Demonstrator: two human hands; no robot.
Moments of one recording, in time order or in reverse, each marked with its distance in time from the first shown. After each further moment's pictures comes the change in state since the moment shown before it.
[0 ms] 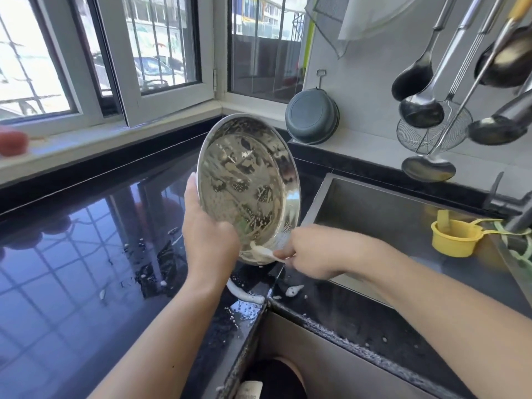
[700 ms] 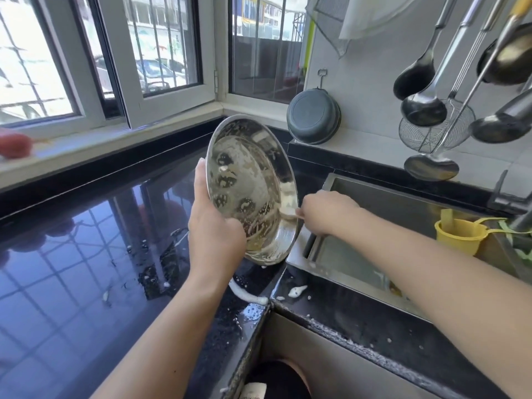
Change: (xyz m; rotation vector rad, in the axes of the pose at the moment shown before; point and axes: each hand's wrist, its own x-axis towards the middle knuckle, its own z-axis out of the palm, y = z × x) left_hand 0.011 -0.002 -0.003 0.046 -0.083 0.058; right_hand 0.044 0.036 -0.017 -0.068 0.295 0.312
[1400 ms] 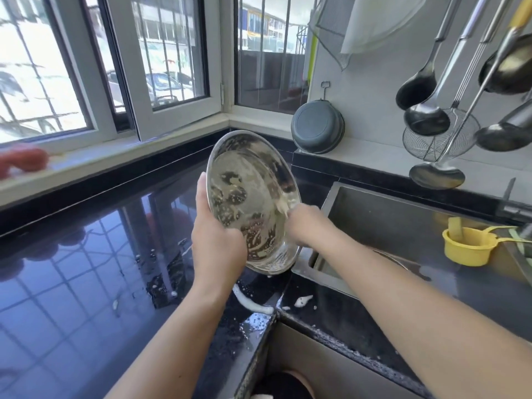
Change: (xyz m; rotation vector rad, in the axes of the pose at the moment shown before) left_hand -0.003 0.006 -0.003 0.010 0.035 -0.056; right_hand 0.014 -0.037 0.010 0.534 0.019 0.119
